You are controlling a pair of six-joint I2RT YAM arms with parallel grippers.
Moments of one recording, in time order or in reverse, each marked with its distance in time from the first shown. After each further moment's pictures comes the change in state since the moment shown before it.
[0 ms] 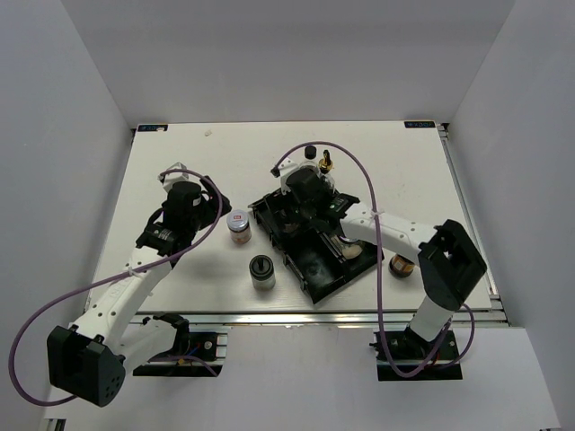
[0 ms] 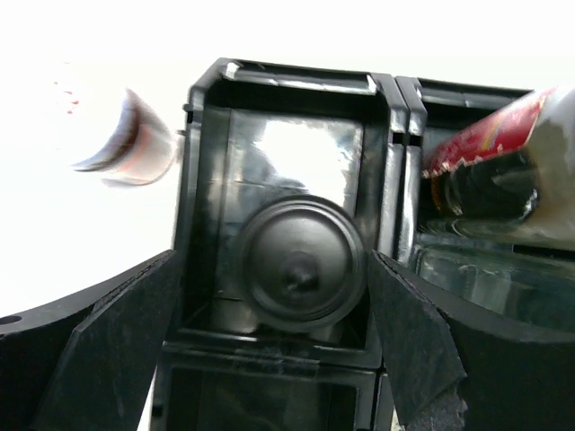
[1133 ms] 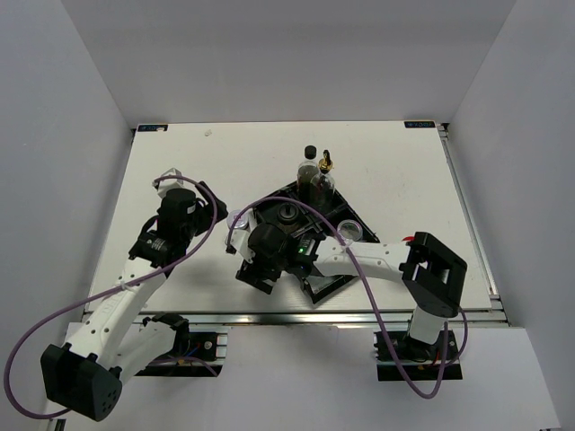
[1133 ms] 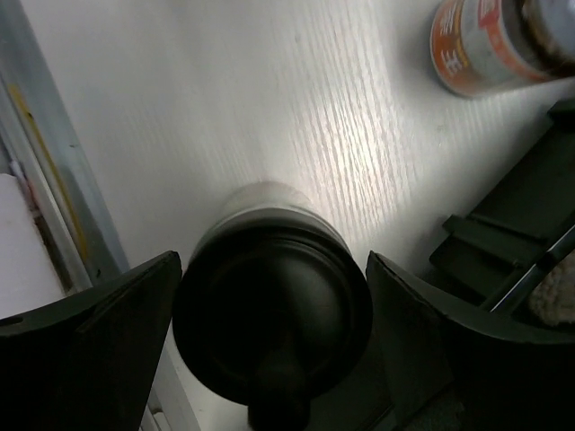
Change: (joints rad) left arm 0.000 -0.094 -0.023 -0.056 0.008 -0.008; right arm 0.340 0.037 -0.038 -0.098 -0.133 -0.265
